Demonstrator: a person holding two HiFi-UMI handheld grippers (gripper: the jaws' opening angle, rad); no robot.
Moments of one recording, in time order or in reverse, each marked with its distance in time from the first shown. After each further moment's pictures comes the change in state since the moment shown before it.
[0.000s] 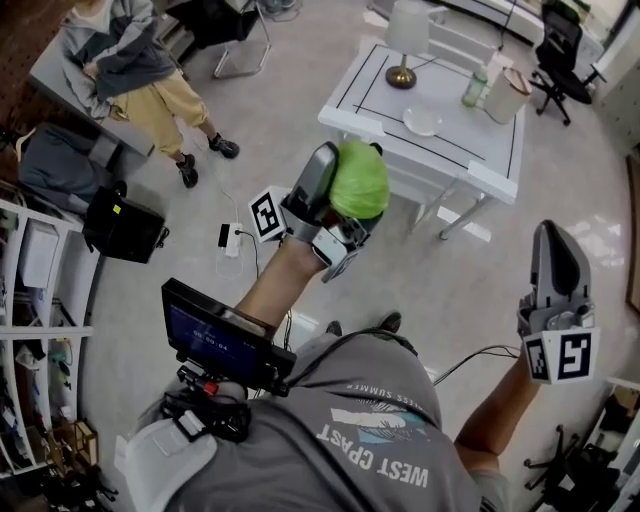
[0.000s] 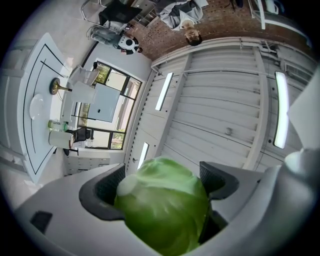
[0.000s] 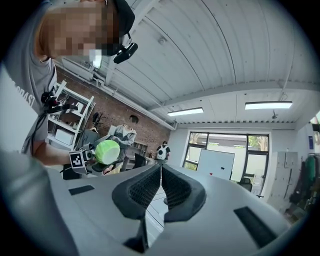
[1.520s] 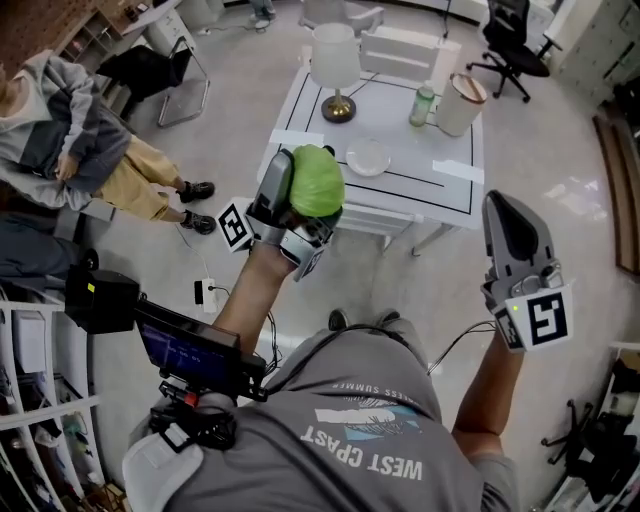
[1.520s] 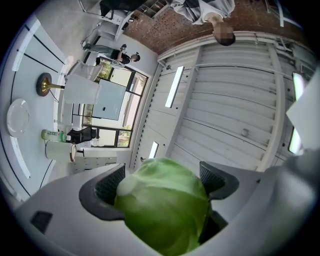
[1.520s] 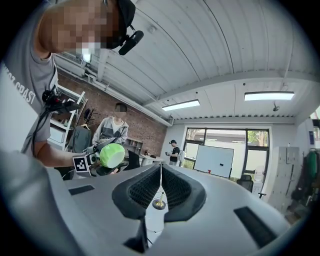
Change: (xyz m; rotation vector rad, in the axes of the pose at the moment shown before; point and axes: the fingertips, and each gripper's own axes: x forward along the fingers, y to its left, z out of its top) left arm 0.102 0.138 0.106 -0.010 0.056 0.062; right arm 0.149 -0.096 -0.036 0.014 0.025 -0.021
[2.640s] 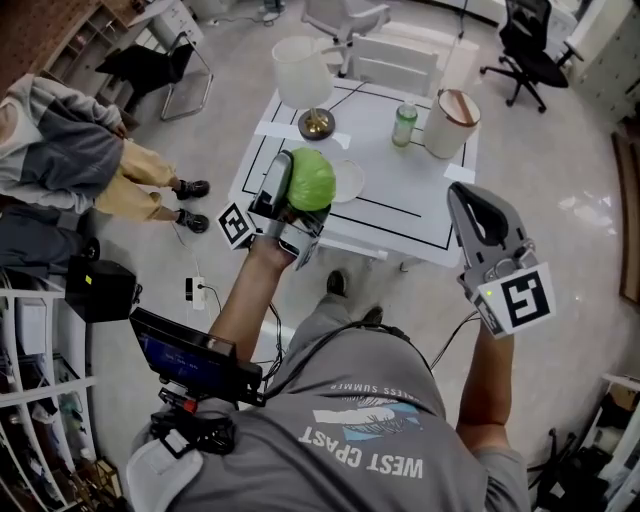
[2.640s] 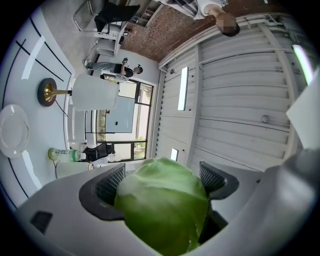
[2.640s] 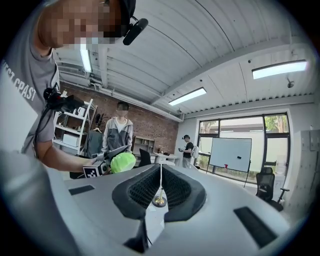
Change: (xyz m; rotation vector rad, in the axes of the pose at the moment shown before) left arm 0.077 0.163 0.017 0.126 -0.096 0.175; right arm 0.080 -0.131 -0.075 0.051 0.011 0.212
